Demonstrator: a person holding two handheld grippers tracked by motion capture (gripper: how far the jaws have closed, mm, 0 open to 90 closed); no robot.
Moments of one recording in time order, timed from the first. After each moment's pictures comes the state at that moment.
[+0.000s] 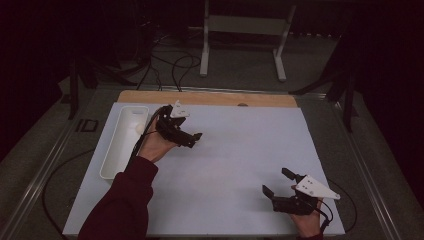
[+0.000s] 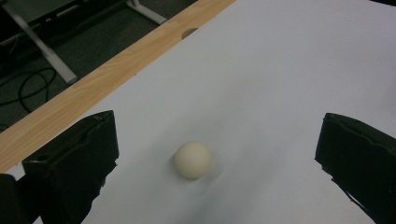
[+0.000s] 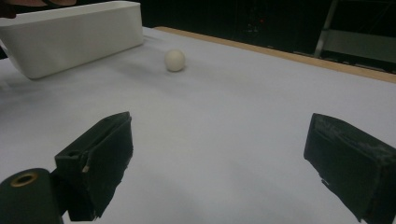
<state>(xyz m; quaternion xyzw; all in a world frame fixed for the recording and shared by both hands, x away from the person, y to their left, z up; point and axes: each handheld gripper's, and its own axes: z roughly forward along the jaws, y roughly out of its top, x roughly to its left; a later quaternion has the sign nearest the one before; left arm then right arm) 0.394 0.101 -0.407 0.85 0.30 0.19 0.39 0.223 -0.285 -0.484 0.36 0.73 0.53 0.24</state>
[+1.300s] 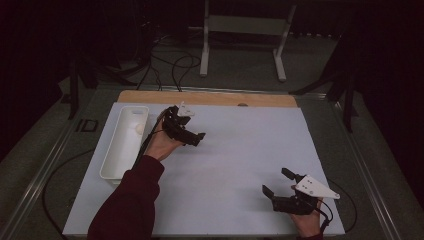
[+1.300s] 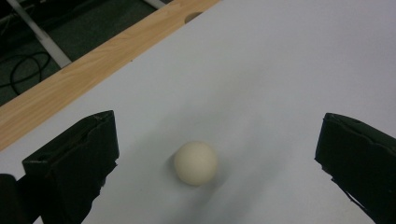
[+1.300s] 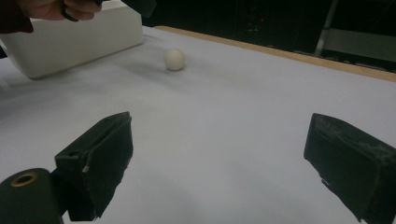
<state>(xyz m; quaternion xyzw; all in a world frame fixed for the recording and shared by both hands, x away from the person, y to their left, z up) 0.415 0.089 -0.432 0.85 0.32 0.18 0.37 0.224 -0.285 -0.485 0.36 0.73 0.53 0.24</state>
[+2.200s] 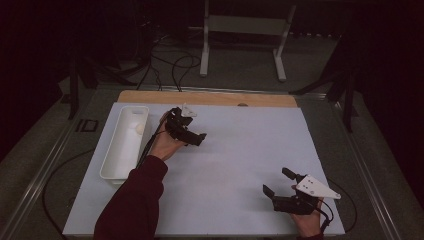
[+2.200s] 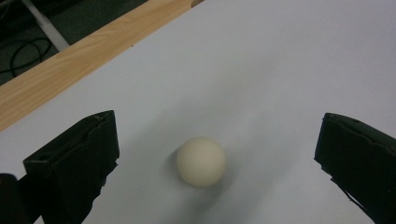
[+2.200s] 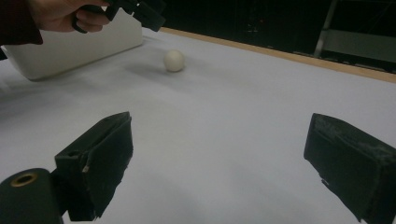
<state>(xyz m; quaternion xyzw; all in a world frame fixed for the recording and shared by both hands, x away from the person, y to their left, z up) 0.427 0.083 -0.450 0.85 0.34 0.17 0.36 0.224 -0.286 -0.484 0.36 0.73 0.53 0.24</state>
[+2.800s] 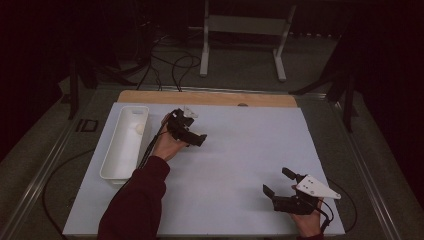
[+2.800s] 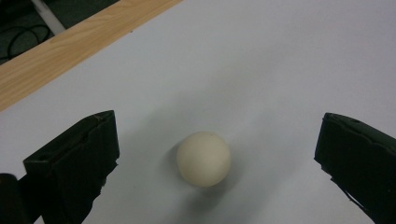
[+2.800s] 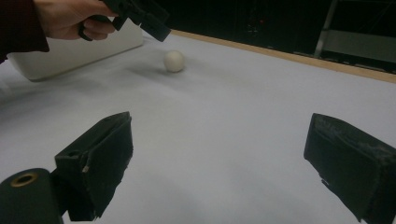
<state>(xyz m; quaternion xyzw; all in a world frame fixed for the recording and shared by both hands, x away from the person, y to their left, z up) 0.433 0.079 -0.463 0.85 0.36 0.17 0.35 0.224 -0.286 -0.484 0.36 0.73 0.53 0.24</state>
